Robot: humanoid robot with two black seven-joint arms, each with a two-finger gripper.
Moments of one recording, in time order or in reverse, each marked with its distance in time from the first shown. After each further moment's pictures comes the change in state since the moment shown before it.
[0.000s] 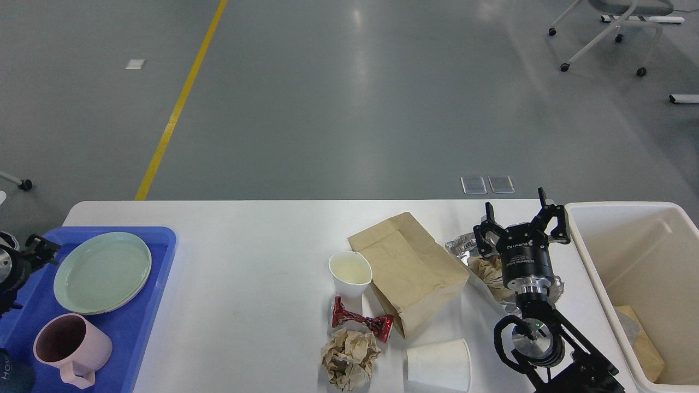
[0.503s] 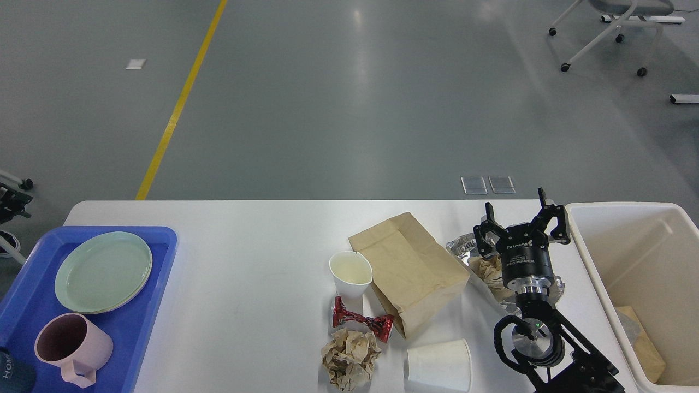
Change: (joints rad) left arm -0.297 0.058 0.174 -0.148 0.010 -0.023 -0.001; right arm 0.000 0.000 0.000 0.000 0.000 0.000 0.000
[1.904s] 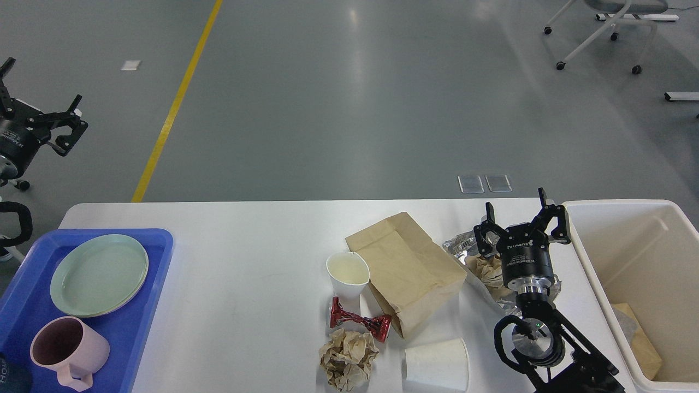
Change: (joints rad) left arm 0.816 0.040 -2.052 -0.009 -0.003 -0.081 -0.405; right arm 0.000 0.000 0.000 0.000 0.000 0.001 0.000
